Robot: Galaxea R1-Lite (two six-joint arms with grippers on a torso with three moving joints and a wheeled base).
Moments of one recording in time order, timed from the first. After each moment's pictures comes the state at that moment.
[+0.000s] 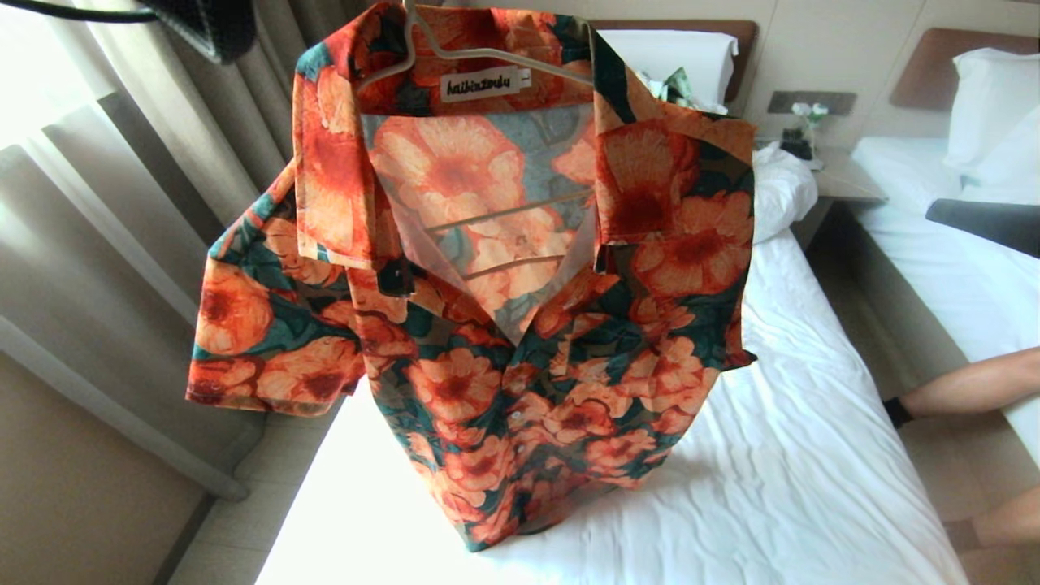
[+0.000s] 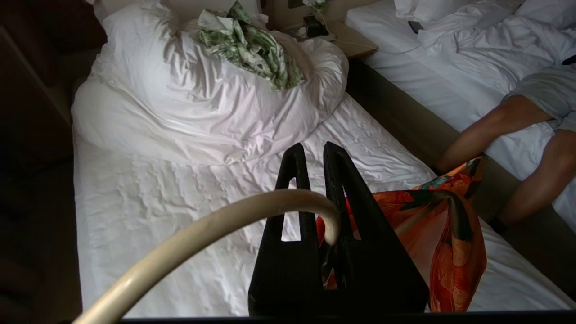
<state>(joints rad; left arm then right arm) -0.82 1.61 -1.96 0.24 0.22 0.21 0.02 1.19 -0.86 -0.48 0.93 0.15</state>
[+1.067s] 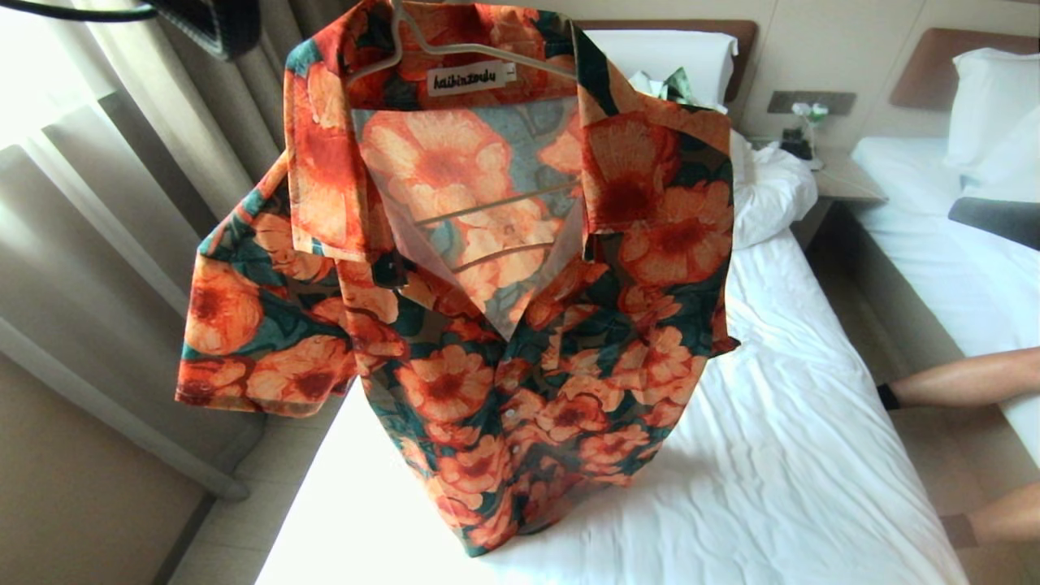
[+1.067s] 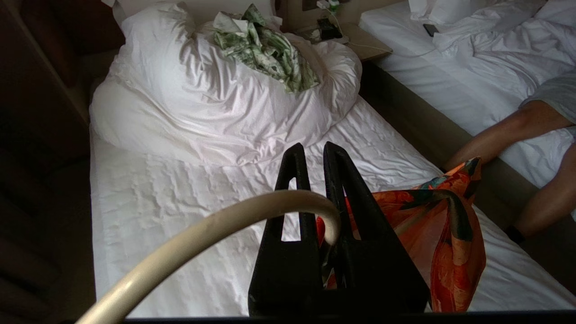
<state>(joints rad) -0.79 1.61 -1.95 0.23 0.23 0.21 0.05 1.14 -0.85 -0.48 0.93 0.16</state>
